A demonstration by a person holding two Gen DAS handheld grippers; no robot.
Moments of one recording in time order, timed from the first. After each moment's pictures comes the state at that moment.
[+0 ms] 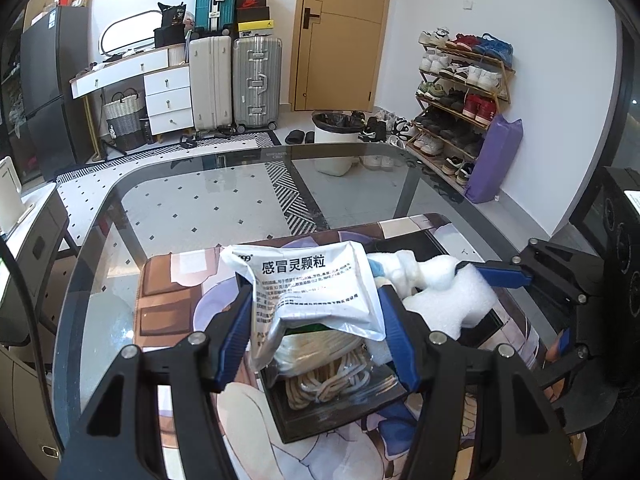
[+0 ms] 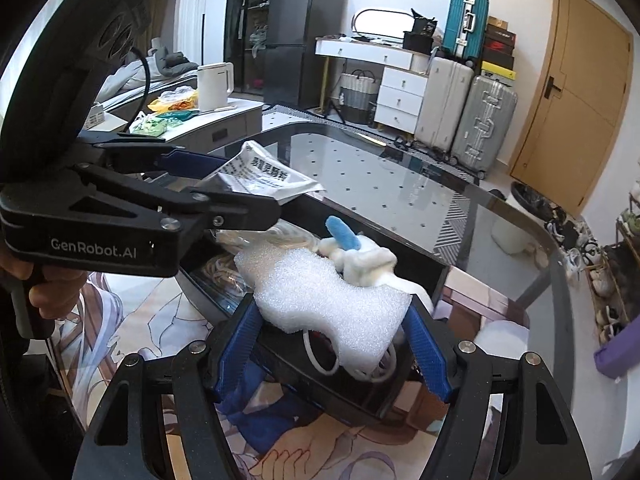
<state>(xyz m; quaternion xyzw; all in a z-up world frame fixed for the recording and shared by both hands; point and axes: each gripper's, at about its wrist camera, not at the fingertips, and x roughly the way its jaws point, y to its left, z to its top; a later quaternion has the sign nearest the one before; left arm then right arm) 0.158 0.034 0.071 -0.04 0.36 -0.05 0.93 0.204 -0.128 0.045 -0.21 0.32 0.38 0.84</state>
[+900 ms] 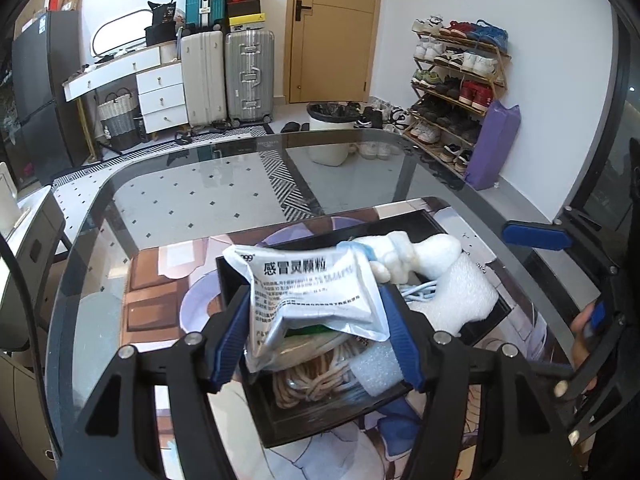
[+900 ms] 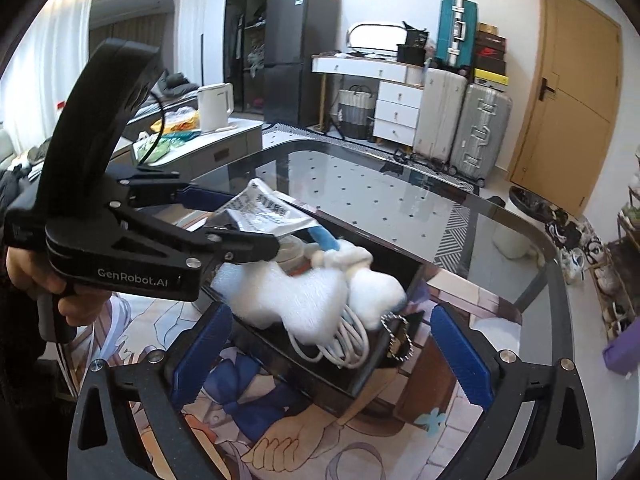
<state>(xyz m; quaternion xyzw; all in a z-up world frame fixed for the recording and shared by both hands) 0.161 0.024 0.059 -0.02 0.37 -0.05 0.93 0.197 -0.165 0.055 -0.16 0.30 0.38 0.86</state>
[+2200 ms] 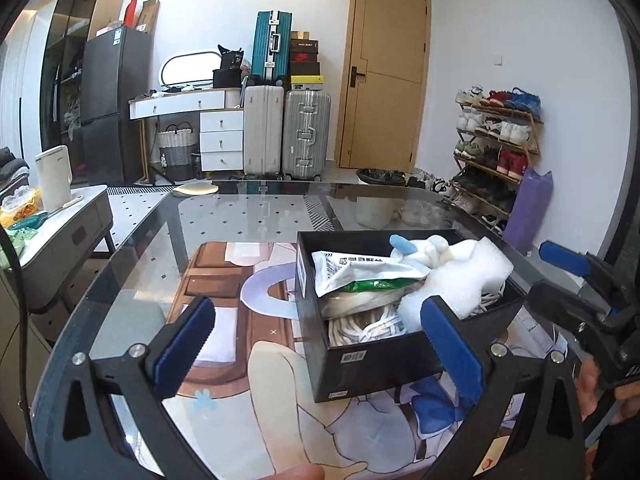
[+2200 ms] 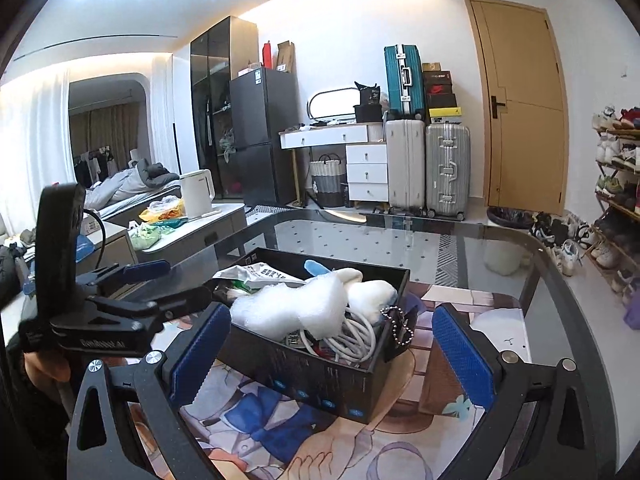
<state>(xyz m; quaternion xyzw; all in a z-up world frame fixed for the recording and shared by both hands) 0.090 0.054 0.031 -0.06 0.24 0.04 0.97 0.157 -0.196 0.042 -0.04 0.20 0.35 0.91</state>
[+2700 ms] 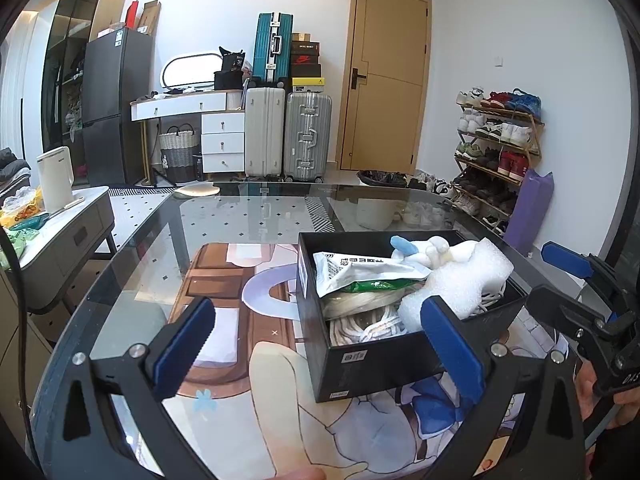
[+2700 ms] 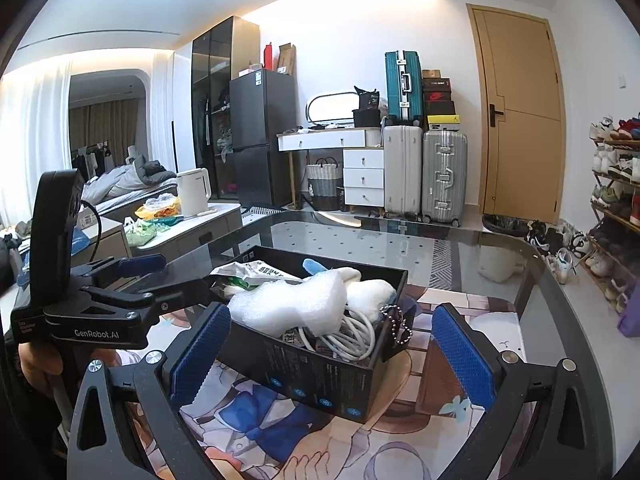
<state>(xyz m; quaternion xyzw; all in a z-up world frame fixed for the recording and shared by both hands) 0.089 0.050 0.032 -0.06 0.24 0.05 0.97 0.153 -0.198 0.041 -0.04 0.19 0.35 0.92</state>
